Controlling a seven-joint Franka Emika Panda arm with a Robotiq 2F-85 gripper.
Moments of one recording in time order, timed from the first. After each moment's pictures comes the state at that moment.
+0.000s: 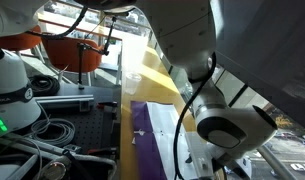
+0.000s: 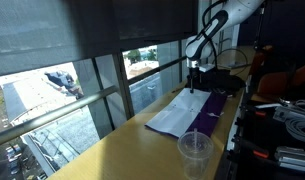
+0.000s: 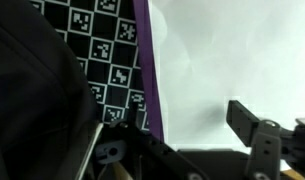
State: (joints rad) arm -0.28 0.85 -0.03 -1.53 0.05 2.31 -0.28
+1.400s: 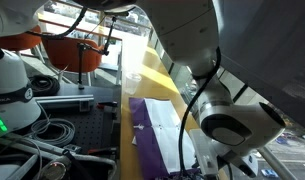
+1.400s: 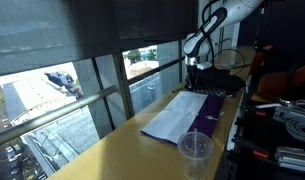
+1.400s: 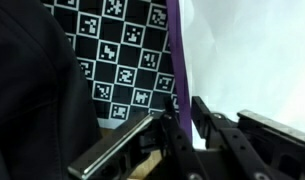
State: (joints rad) arm -0.30 0.85 -0.02 -1.50 0.10 2.31 -0.32
